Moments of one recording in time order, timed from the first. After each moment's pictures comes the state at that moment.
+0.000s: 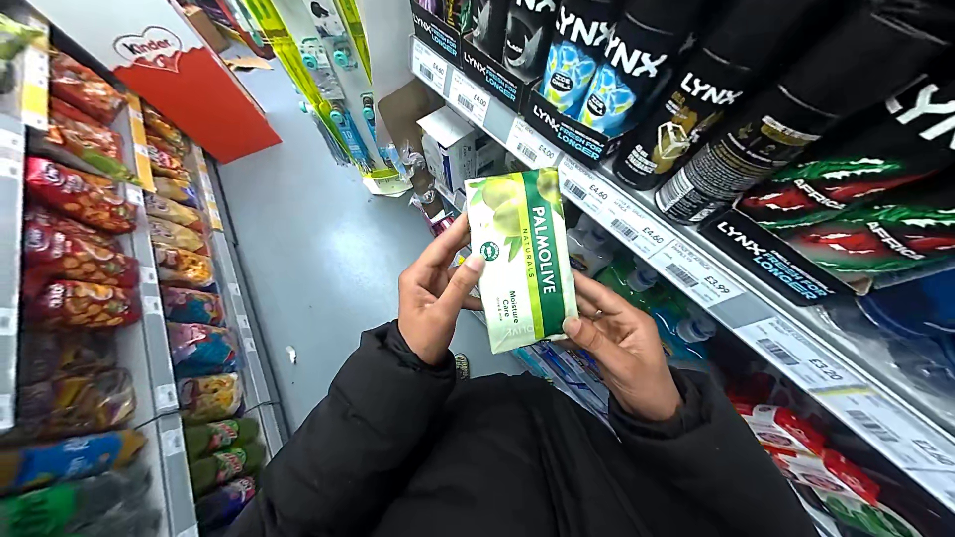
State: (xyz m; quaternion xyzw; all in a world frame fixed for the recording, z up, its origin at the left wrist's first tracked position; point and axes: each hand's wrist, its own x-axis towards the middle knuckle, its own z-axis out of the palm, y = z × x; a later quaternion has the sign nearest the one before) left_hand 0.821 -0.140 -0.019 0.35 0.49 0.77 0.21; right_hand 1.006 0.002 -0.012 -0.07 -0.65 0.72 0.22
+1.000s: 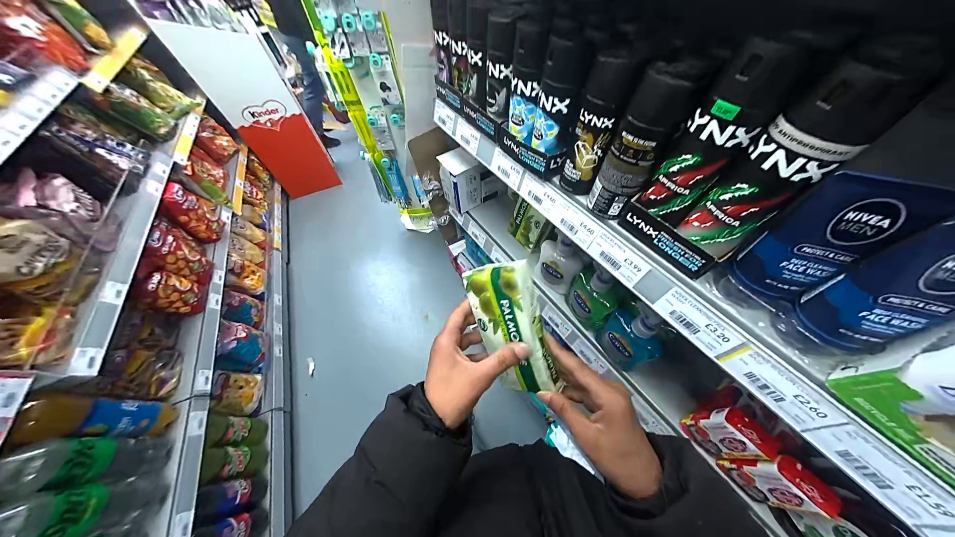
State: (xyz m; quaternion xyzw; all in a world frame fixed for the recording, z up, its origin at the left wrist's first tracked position) left_hand 0.956 -0.160 -0.024 0.23 0.67 0.68 0.19; right_hand 1.106 -0.015 -0.055 -0.05 -0.79 0.56 0.25
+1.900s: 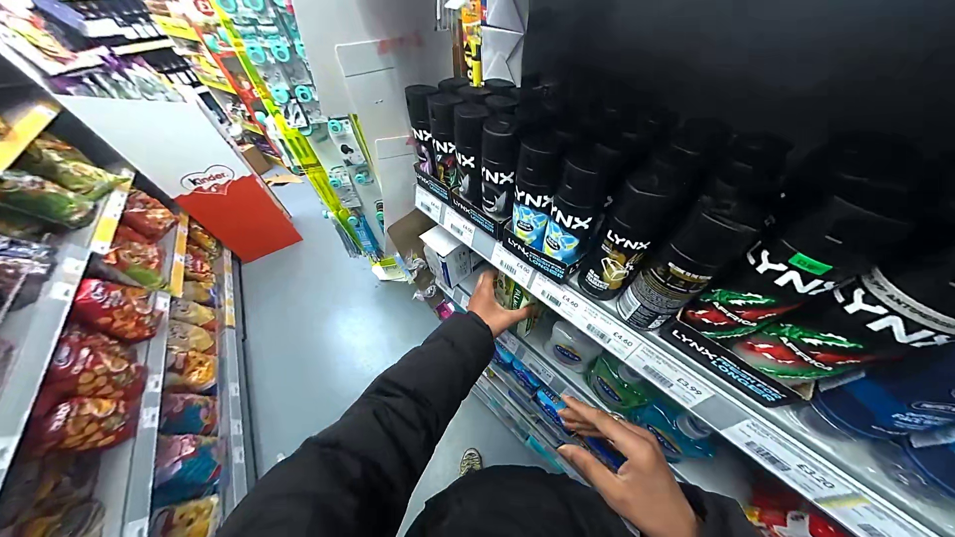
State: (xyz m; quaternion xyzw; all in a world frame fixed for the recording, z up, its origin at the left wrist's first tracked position) left_hand 0.716 0.030 -0.090 0.39 0.74 0.53 0.15; right_hand 1.020 0.022 -0.059 -0.12 -0.84 0.44 0.30
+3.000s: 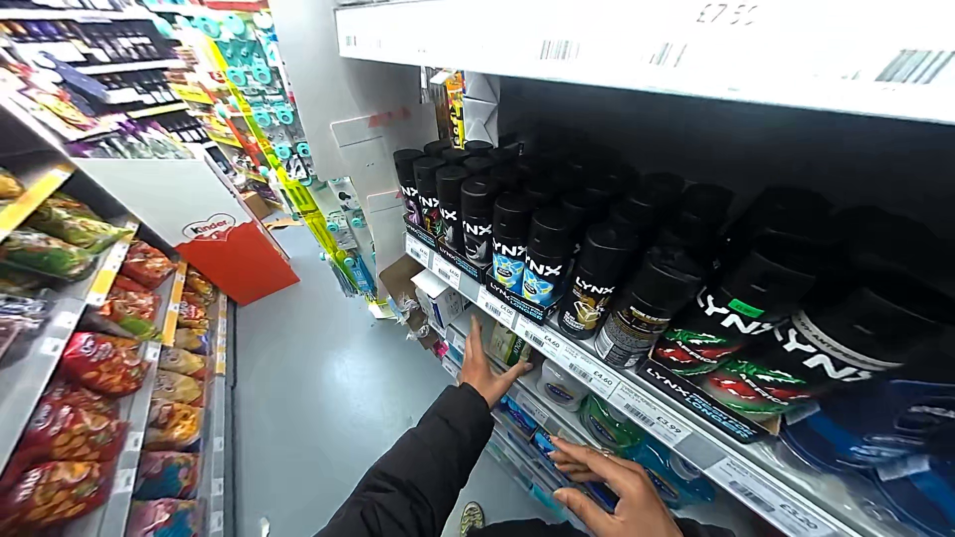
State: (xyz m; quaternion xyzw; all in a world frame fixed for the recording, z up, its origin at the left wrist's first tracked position) left_hand 0.753 0.007 -0.118 0.37 0.79 0.49 0.09; right_hand 1.027 0.032 -0.046 -0.11 -0.83 0.49 0.25
